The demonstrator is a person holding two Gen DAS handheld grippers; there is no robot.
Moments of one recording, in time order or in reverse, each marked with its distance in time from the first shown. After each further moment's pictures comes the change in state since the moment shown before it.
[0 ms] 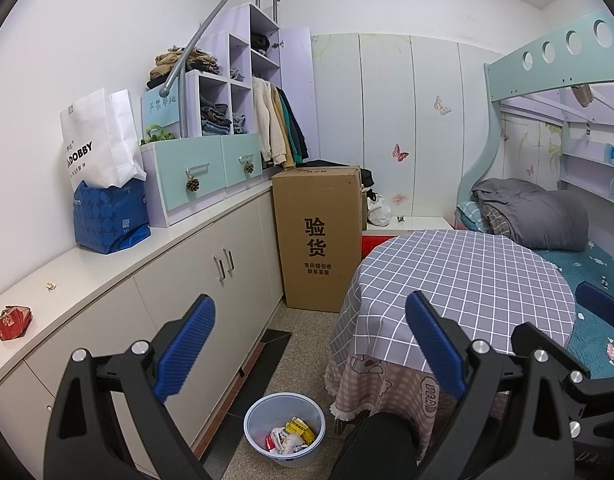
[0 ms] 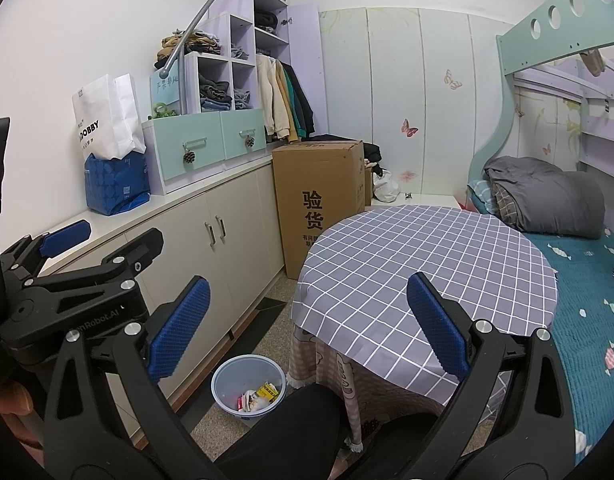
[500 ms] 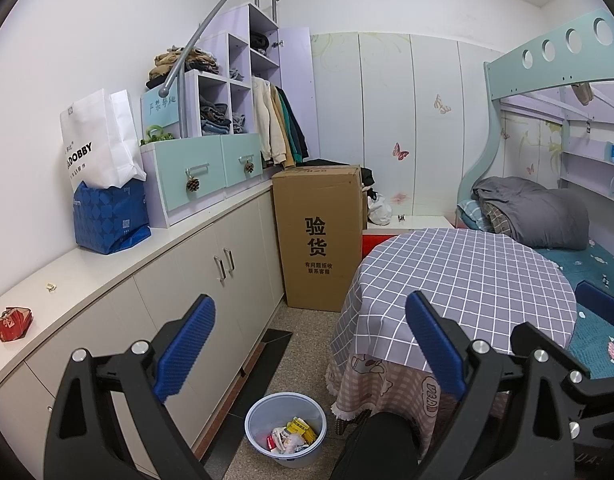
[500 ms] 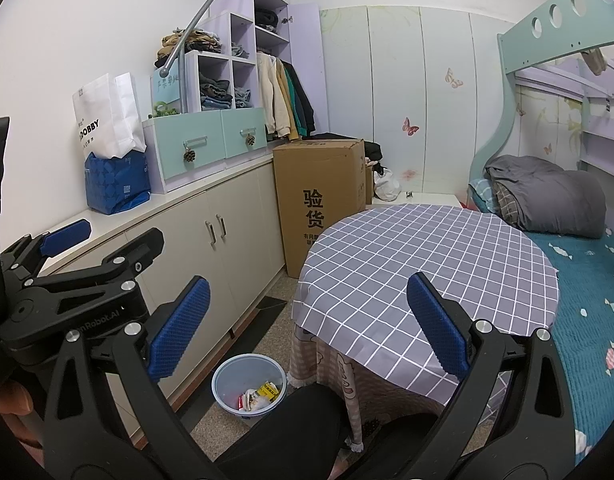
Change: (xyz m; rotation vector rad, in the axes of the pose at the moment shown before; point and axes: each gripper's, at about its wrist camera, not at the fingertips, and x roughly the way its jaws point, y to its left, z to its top) left arm 0.002 0.004 -0.001 0.005 0.003 -0.003; right arm -0.002 0.002 -0.006 0.002 0.004 0.002
